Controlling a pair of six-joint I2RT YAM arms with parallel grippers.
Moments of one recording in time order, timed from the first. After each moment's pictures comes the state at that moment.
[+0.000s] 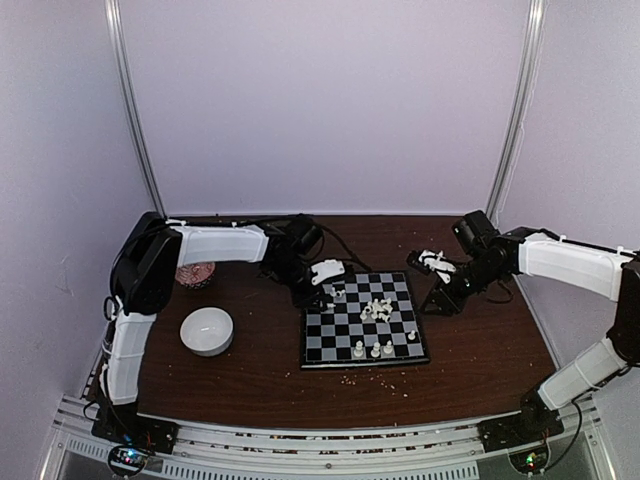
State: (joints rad) left arm -0.77 2.25 1.74 -0.64 0.29 0.54; right arm 0.42 1.41 0.96 -0.66 -0.37 -0.43
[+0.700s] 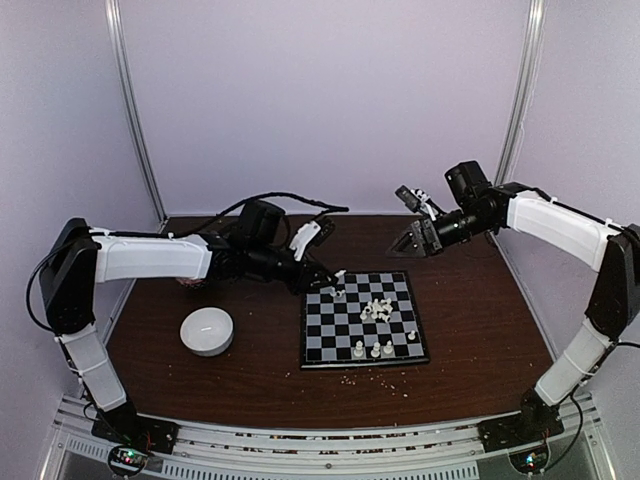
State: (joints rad) left arm -0.79 1.77 1.23 -0.04 0.48 -0.01; right arm 0.38 1.59 1.37 -0.70 -0.85 -0.06
